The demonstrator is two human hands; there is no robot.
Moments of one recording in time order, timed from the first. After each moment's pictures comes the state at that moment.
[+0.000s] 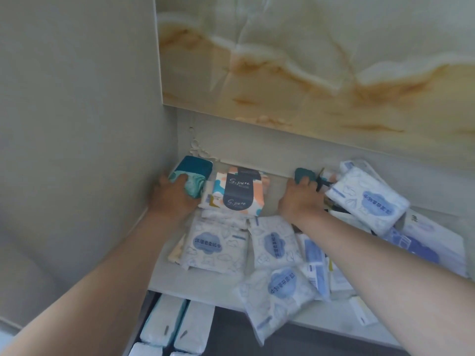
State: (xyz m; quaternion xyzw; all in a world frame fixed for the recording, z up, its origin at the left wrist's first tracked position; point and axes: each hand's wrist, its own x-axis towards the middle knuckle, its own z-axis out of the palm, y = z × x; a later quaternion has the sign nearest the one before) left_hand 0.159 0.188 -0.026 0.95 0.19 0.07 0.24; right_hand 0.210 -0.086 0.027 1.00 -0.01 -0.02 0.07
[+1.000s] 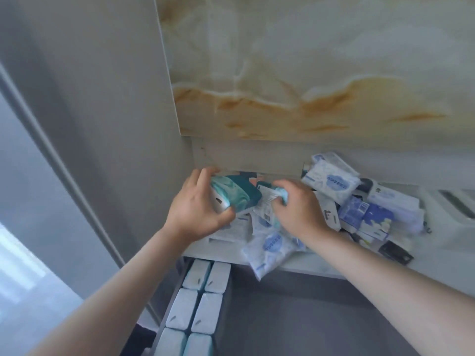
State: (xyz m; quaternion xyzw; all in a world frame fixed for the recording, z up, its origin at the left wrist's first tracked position) left_hand -0.041 0.096 0.127 0.94 -0.06 0.26 0.23; right_hand 0.026 -0.131 0.096 0.89 0.18 0.23 -0.34
